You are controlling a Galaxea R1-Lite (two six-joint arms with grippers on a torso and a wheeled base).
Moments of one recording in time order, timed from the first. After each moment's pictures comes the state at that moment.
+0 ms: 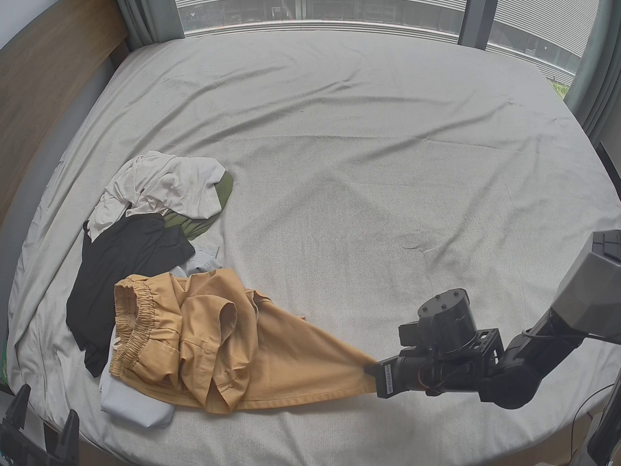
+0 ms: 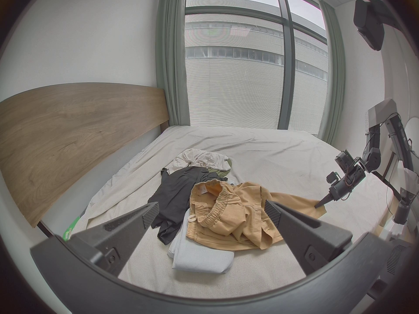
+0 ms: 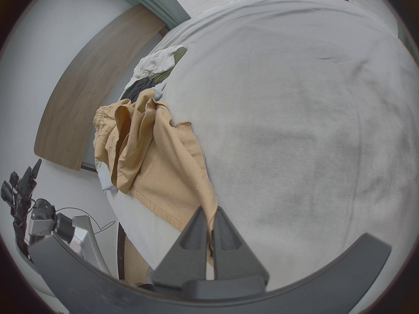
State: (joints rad) left arm 0.00 0.02 -0.02 0.00 -0.01 -0.01; right arm 0.69 2.03 -0.60 -0.70 0.07 0.37
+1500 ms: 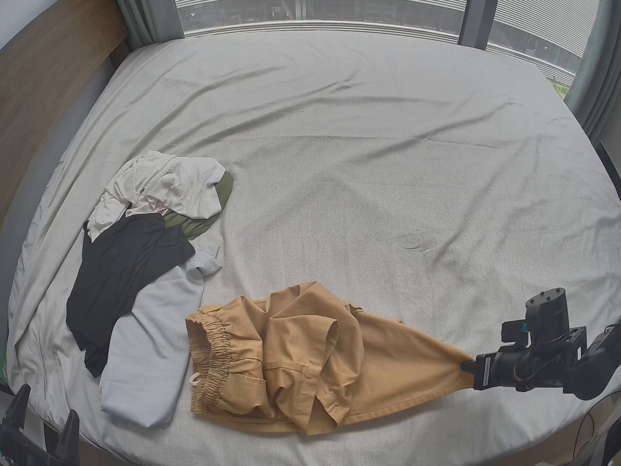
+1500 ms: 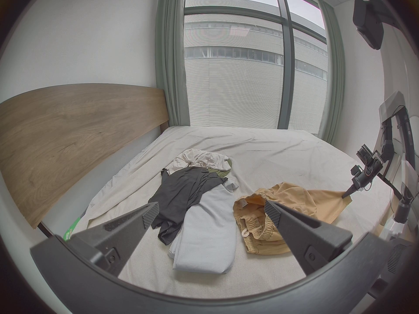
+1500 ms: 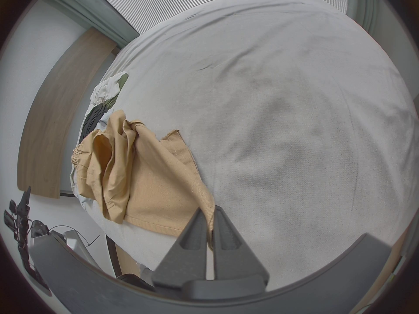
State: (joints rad) left arm 0.00 0.02 -0.02 0.00 -0.01 -0.01; right arm 0.35 1.75 -0.25 -0.70 0.07 0.34
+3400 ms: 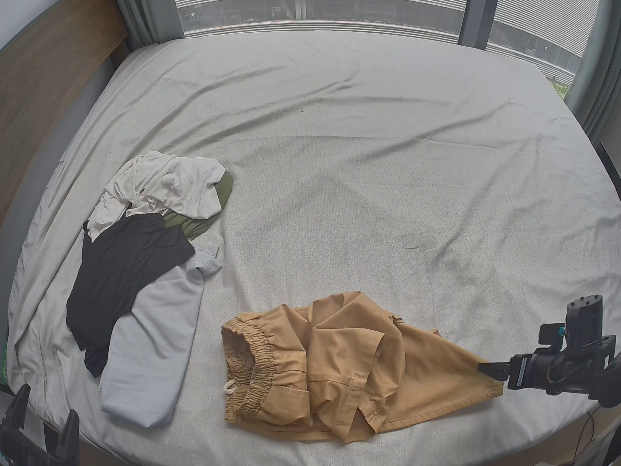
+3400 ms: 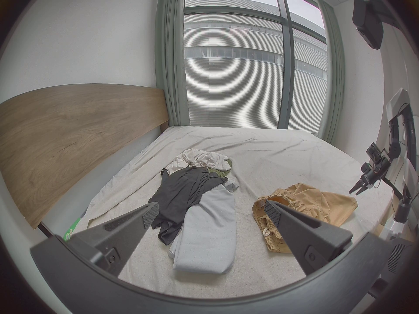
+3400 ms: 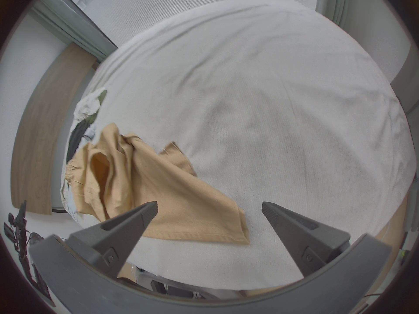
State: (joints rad) left arm 0.00 0.02 -0.02 0.00 -0.01 -0.01; right arm 0.21 1.56 -0.11 -0.73 0.09 0.31
